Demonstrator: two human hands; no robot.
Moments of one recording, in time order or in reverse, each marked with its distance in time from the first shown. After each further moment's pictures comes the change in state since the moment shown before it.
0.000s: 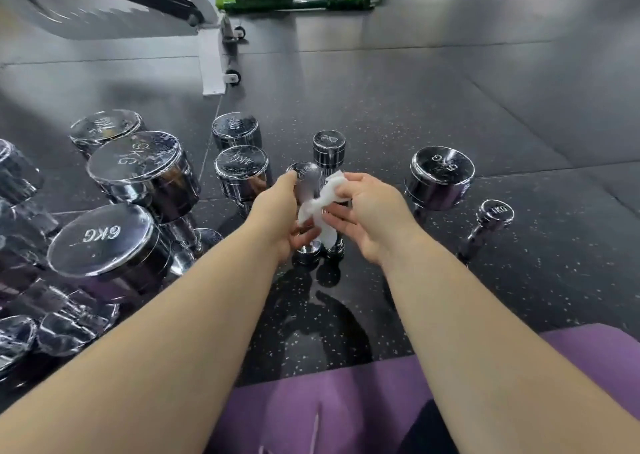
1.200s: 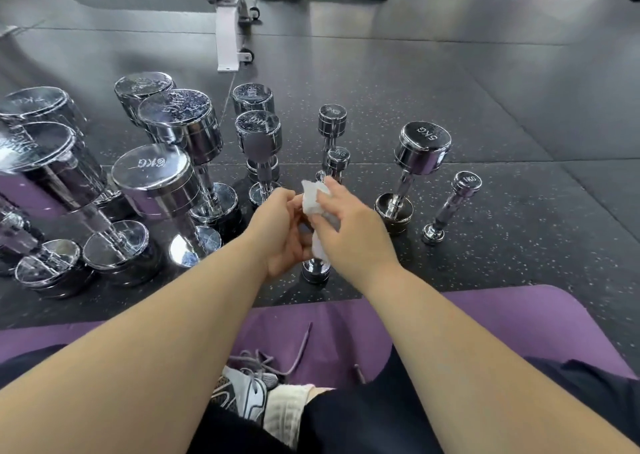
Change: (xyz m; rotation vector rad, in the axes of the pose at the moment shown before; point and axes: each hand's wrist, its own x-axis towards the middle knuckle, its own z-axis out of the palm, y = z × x) left_hand -0.084 -0.058 -0.035 -0.139 -0.307 -0.067; right_hand -0.091 0.060 -0.021 -1.087 -0.095 -0.598
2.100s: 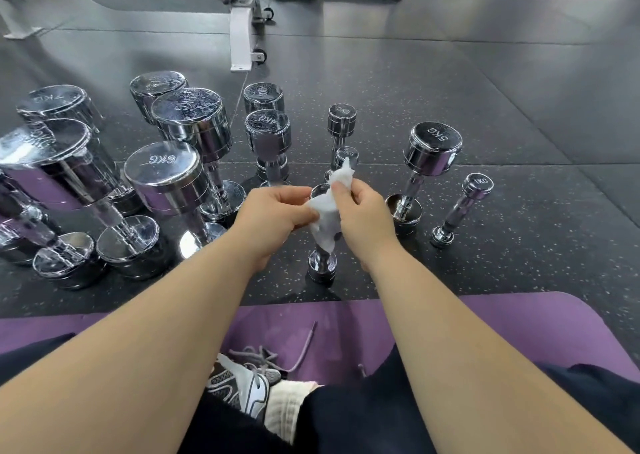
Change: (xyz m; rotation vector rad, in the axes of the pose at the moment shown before) left_hand -0.009 0.008 -0.012 0.439 0.216 0.356; right_hand 0.025 0.011 0.005 0.451 0.084 0.292
